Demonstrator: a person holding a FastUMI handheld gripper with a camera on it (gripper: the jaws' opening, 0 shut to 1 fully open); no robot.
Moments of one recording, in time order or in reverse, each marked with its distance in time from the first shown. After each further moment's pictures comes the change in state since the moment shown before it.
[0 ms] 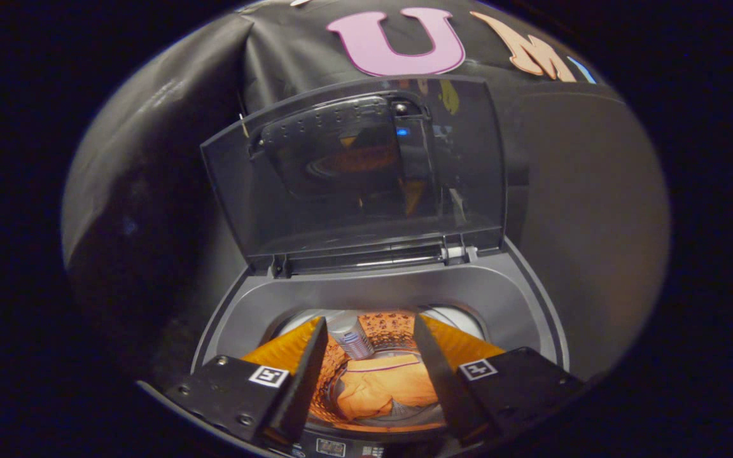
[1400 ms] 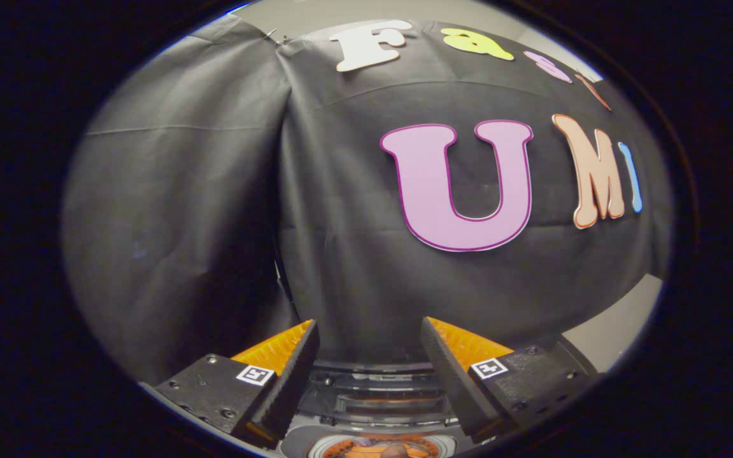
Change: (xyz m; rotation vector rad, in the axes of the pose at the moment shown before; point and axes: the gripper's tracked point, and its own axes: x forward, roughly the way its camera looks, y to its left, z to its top) arm -0.018 0.067 0.305 -0.066 -0.423 0.041
